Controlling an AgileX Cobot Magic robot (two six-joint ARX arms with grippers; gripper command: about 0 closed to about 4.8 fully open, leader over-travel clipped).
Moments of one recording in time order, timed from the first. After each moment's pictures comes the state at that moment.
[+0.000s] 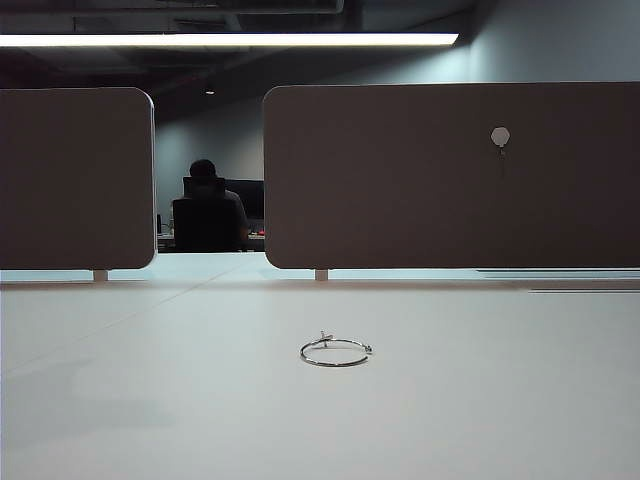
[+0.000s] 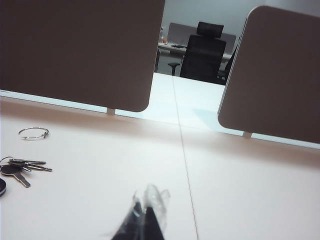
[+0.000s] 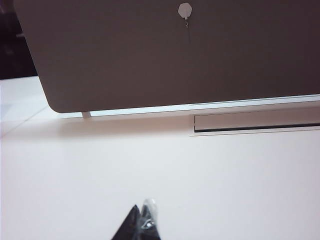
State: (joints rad) left arm 0.01 0.01 0.01 0.11 0.03 -0.15; right arm -0.01 0.01 0.02 0.07 -0.11 0.13
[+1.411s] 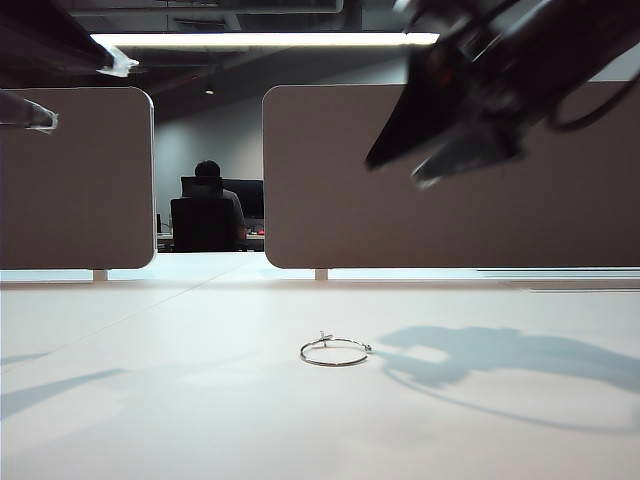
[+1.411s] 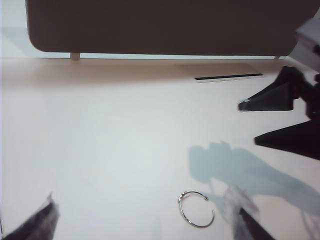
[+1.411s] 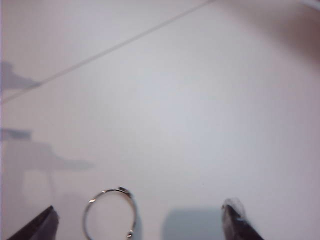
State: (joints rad) left arm -0.34 0.54 0.31 0.09 0.32 -0.17; right arm 0.45 1.34 0.83 -0.07 -0.41 -0.23
